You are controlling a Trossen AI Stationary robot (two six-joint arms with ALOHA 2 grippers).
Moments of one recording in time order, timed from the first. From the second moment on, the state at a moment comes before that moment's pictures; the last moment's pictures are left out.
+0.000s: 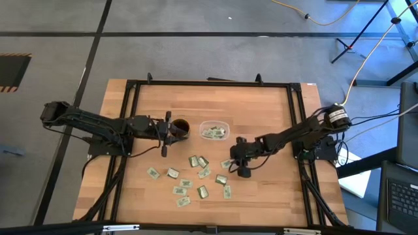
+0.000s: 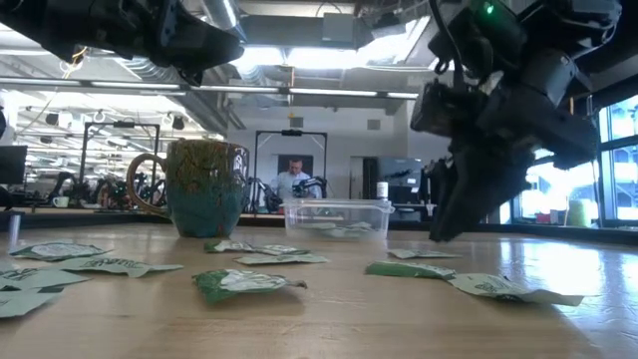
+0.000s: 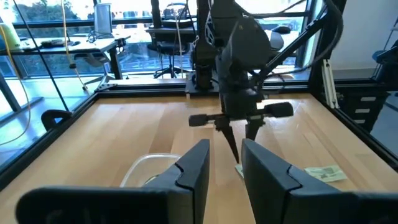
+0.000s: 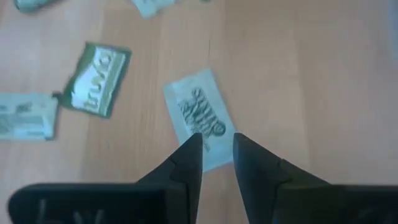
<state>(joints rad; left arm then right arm) -0.07 0.93 0.37 0.44 -0.09 -0.01 0.21 1.65 0.70 0.02 0.02 0.23</state>
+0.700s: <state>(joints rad) -0.07 0.93 0.37 0.42 -0.09 0.00 0.23 1.75 0.70 0.07 0.05 0.26</state>
